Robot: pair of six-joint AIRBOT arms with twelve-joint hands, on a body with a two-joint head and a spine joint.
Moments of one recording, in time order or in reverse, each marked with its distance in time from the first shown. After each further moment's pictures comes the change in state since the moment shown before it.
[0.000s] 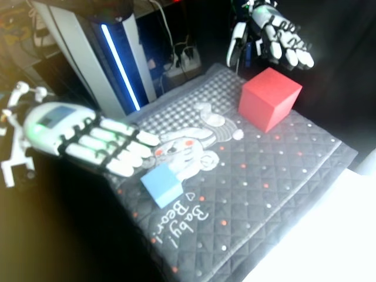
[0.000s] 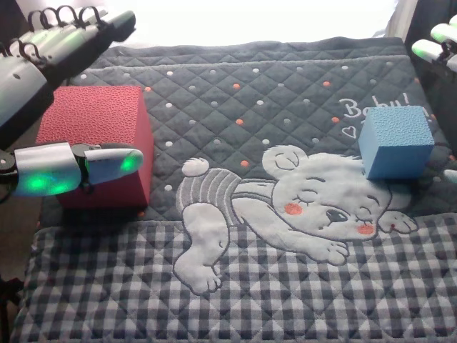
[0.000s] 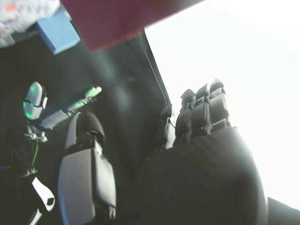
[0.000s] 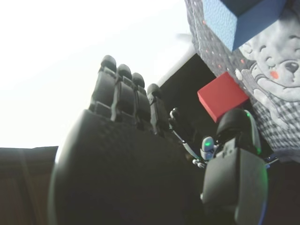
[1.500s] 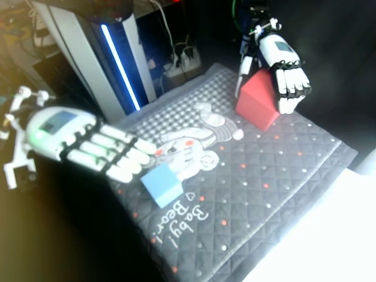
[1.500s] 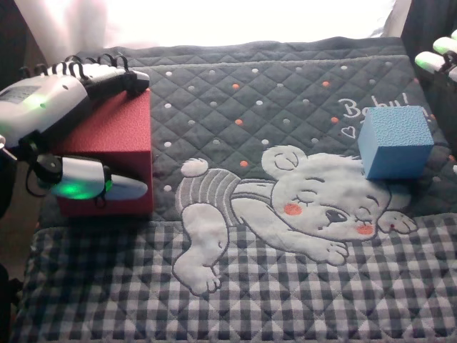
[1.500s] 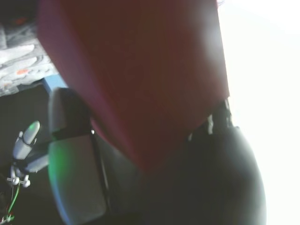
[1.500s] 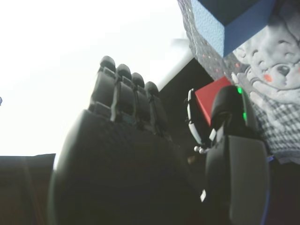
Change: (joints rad) left arm -0.114 -0.111 0.095 -0.100 0.292 0.095; right arm -0.024 -0.010 0.003 0.026 -0.001 0.005
